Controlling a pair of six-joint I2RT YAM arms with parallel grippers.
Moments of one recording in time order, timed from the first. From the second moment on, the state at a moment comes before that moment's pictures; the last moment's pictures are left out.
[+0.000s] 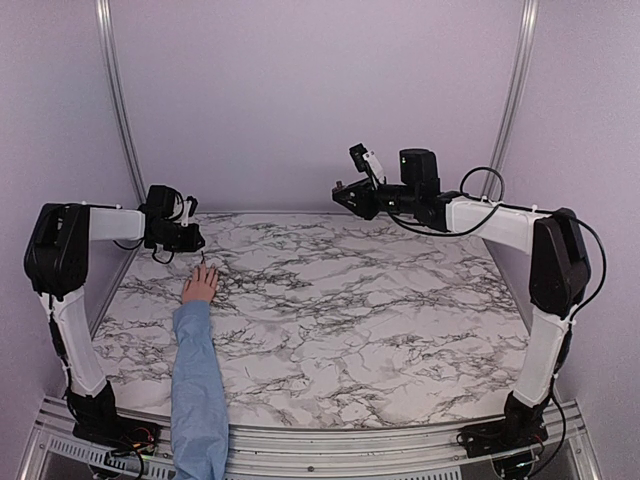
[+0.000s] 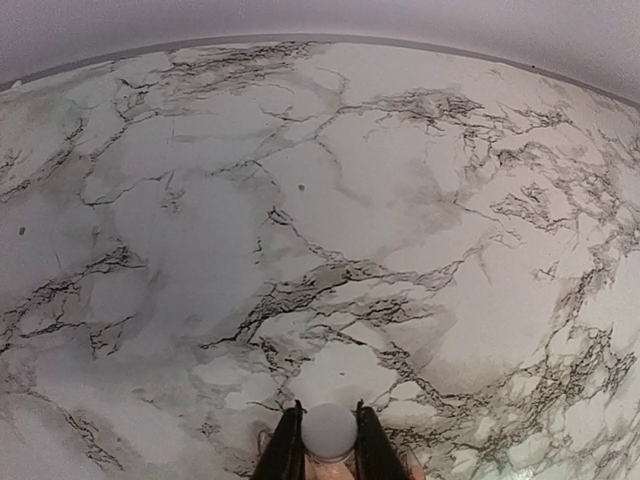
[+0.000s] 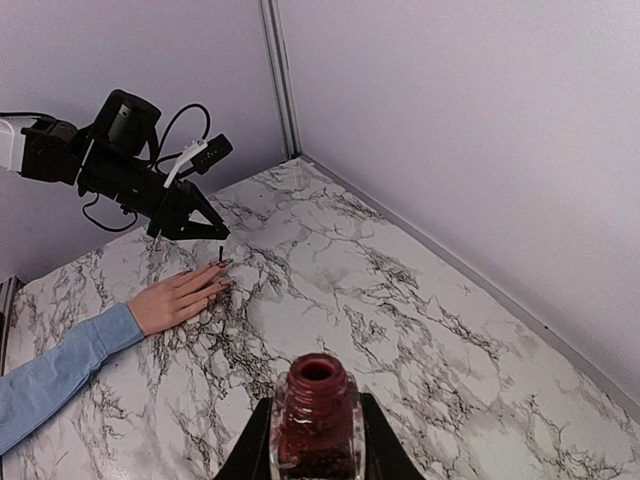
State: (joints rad) left arm -0.12 1.96 1.33 -0.19 0.22 -0.08; right arm 0.48 1.90 1.53 0.10 -0.57 -0.02
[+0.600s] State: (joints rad) left arm -0.12 2.00 1.35 -0.19 0.20 -0.08; right arm 0.48 1.90 1.53 0.10 -0.57 -0.02
